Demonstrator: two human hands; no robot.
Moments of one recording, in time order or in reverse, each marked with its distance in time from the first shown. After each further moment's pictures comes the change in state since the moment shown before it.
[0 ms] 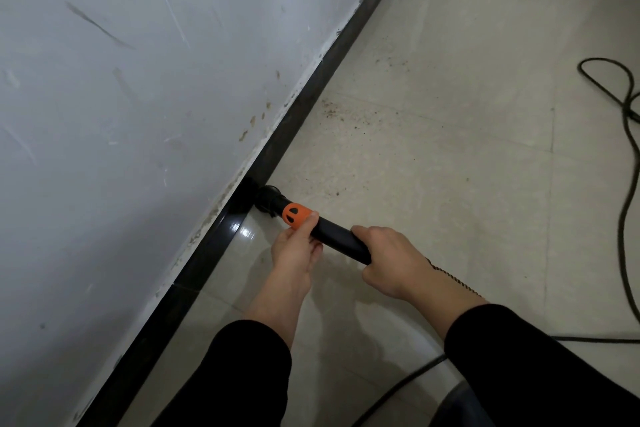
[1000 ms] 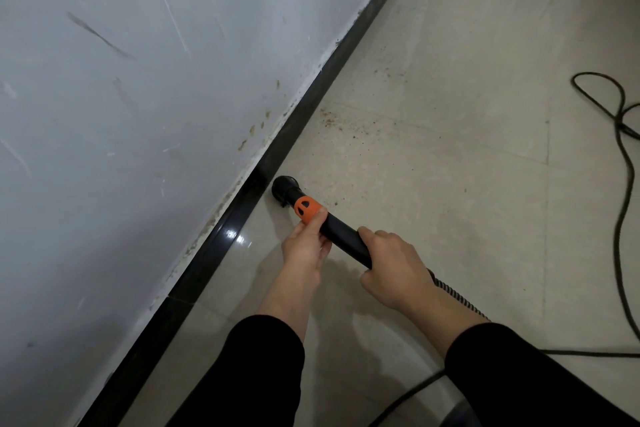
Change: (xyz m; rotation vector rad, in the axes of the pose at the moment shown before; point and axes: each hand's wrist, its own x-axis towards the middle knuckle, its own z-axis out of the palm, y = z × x) left_hand 0.012 0.005 0.021 -0.029 -0.084 -0.007; right_hand 0.003 -0.001 0.004 -0.049 0.114 0.100
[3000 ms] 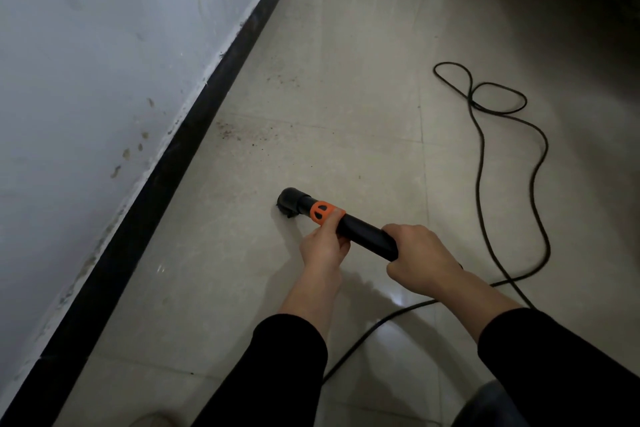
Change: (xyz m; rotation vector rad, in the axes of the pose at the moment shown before) left_hand -0.064 -0.104 0.128 0.129 -0.121 -0.148; right_hand -0.093 0.141 -0.055 0.070 0.049 0.335
